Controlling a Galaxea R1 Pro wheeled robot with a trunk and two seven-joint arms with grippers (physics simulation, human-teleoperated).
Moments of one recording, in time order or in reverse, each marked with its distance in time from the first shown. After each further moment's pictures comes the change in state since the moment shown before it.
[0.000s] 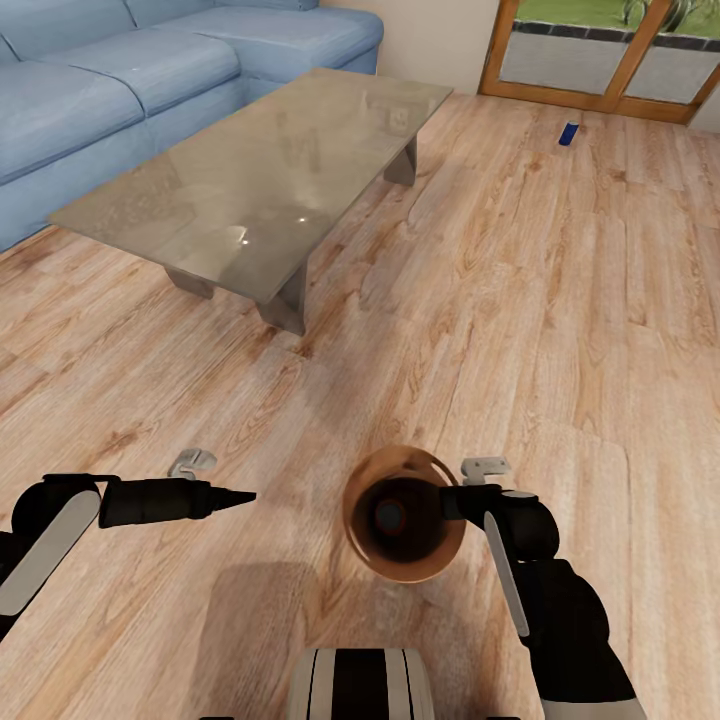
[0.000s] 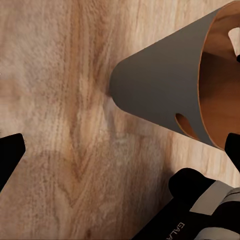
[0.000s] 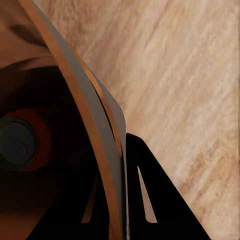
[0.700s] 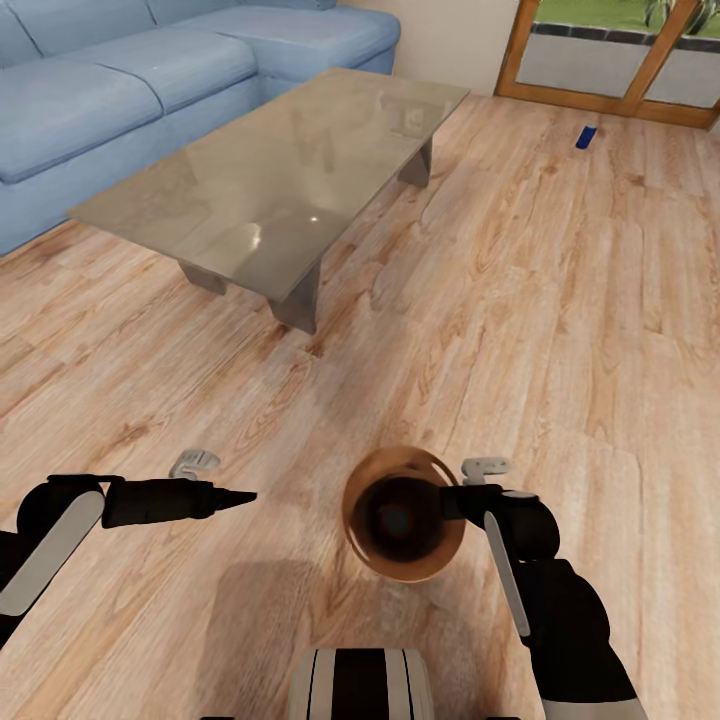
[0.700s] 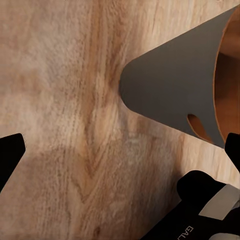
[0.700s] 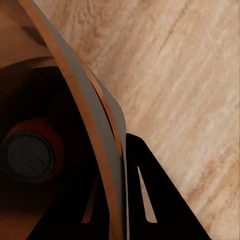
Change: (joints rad) left arm 0.000 -0.012 -0.004 0.000 -0.003 -0.001 0.052; right arm 0.000 -0.002 0.000 0.000 -0.016 -0.002 -0.007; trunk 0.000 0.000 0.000
